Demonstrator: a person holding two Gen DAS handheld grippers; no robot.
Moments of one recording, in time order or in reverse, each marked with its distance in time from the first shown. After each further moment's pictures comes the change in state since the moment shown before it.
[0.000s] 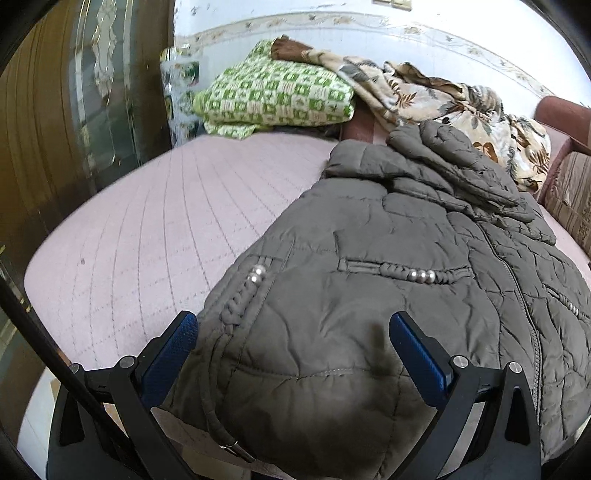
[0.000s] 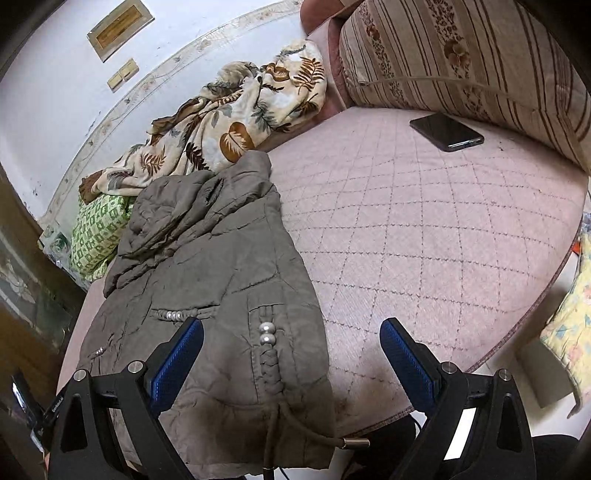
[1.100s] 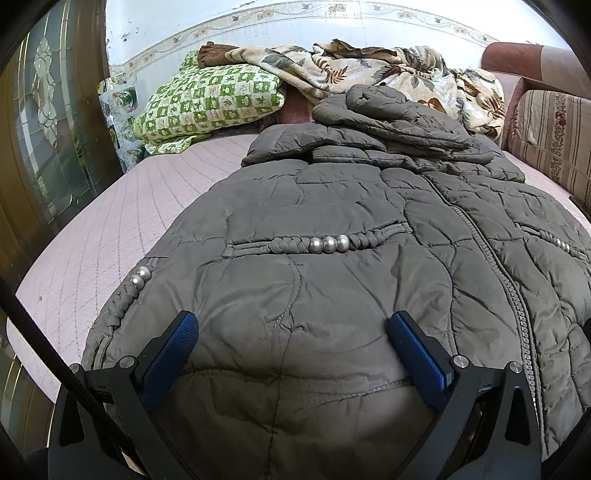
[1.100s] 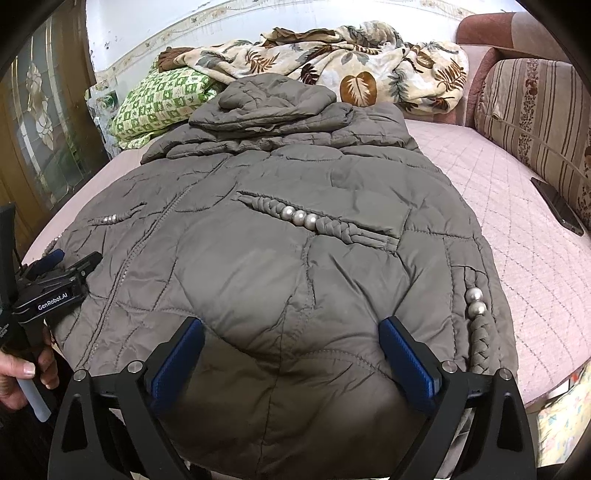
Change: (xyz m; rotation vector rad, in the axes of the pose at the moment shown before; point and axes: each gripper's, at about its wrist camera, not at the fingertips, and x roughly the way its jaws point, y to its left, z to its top) left arm 0.017 -0.075 -0.019 0.222 -0.015 -0.077; right arm 0.058 0.123 -0.070 -0.492 0.142 0.022
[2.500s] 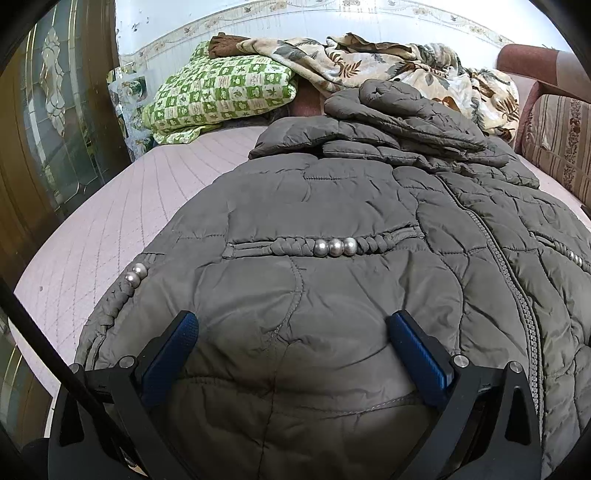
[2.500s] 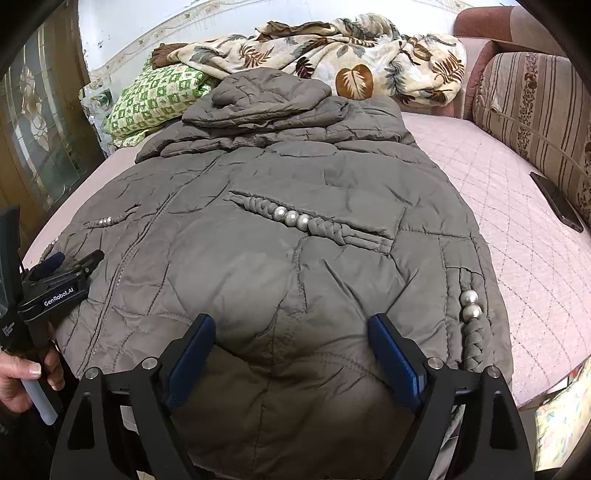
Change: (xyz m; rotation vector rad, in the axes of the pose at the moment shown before) left arm 0.009 0.000 0.005 -0.032 0.028 0.038; right arm 0.003 -0.002 0.006 0.015 0.035 -0.009
